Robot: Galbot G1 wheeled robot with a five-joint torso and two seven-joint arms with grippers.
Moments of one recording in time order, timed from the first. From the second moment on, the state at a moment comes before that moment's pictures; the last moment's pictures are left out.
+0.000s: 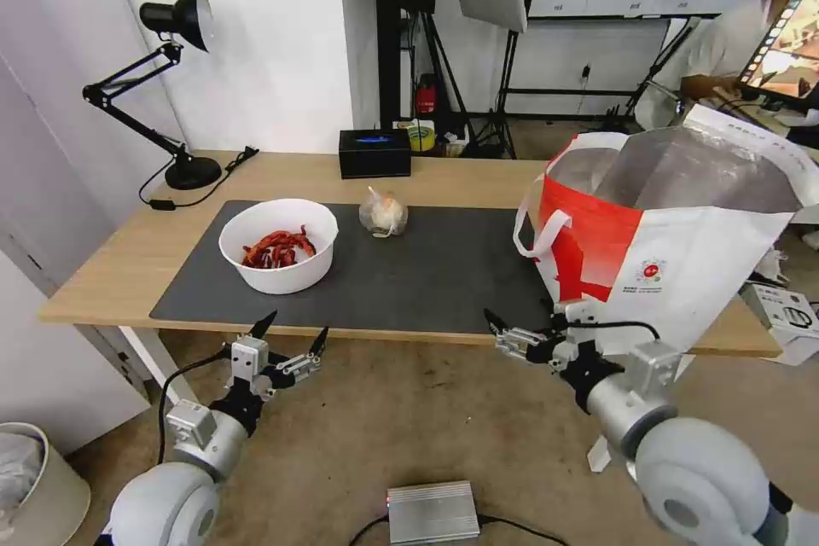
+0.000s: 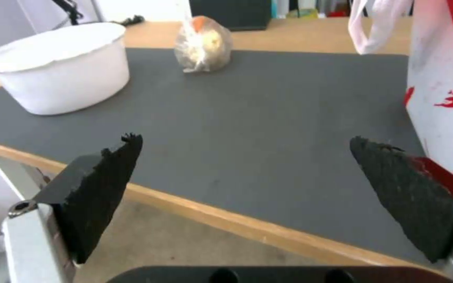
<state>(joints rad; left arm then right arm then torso) 1.55 -1.08 -0.52 -2.07 -0.42 0.02 0.09 -1.41 0.75 0.30 2.32 0.82 -0.26 0.31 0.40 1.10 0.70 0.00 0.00</state>
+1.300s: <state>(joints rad) 1.56 -1.08 -0.54 -2.08 -0.42 0.02 0.09 -1.30 0.78 0.19 2.18 0.81 -0.12 0.17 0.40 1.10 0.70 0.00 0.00</state>
